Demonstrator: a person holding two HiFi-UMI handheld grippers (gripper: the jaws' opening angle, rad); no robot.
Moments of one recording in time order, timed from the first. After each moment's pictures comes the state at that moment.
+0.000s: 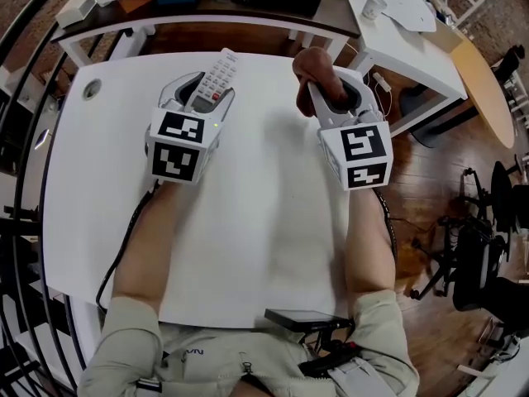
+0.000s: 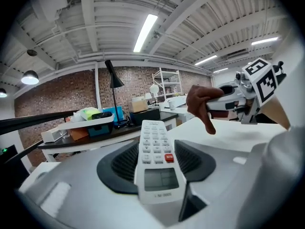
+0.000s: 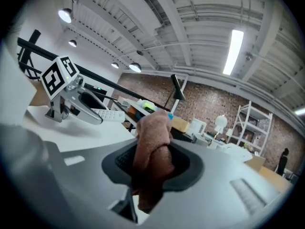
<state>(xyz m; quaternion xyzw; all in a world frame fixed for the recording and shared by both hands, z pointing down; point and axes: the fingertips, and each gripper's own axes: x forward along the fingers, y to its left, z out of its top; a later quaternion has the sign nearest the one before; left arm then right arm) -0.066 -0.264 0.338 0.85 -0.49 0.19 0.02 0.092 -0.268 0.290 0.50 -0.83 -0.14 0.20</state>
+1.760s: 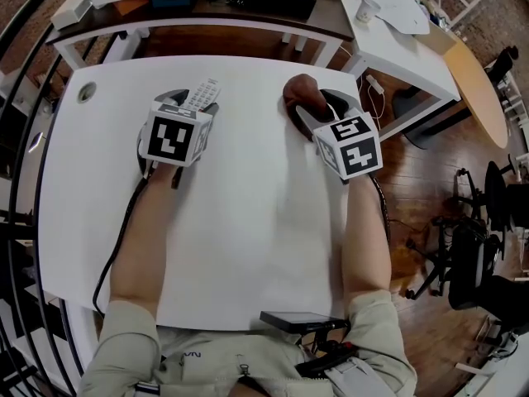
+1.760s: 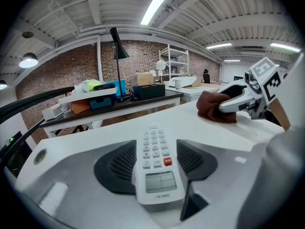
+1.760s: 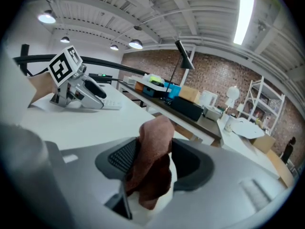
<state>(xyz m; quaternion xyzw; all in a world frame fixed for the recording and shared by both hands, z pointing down) -0.093 -0.279 0.395 0.82 -0.50 0.27 0.13 0.110 -0.280 0.367 0.45 -0.83 -0.02 0.32</state>
